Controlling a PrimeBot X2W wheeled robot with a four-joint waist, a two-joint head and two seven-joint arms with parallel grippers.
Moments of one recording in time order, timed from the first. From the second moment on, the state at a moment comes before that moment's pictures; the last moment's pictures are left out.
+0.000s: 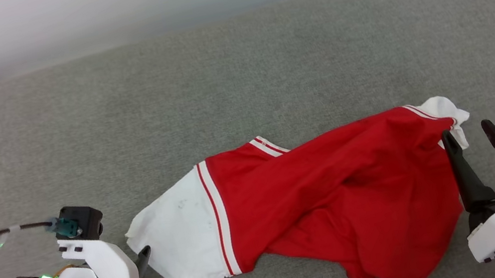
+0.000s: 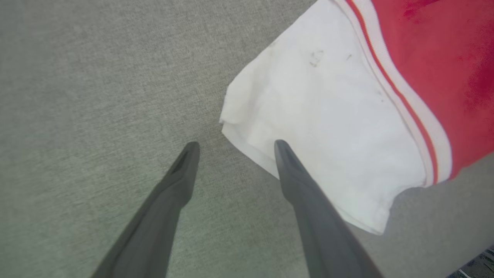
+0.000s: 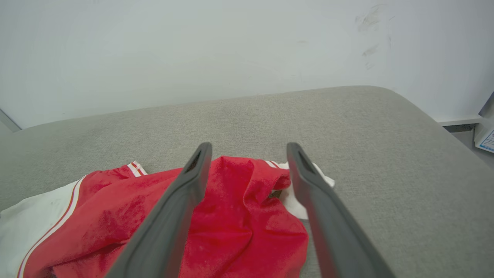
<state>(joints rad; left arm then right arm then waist) -0.28 0.65 -0.53 0.08 -0.76 0.12 0.47 0.02 -0.05 -0.05 -0.22 0.21 0.13 0.13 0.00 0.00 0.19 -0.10</state>
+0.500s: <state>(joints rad) -0.37 0.63 -0.59 0.22 -0.79 0.02 0.57 -0.01 -0.05 -0.07 -0.16 0.26 0.13 0.10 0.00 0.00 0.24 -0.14</state>
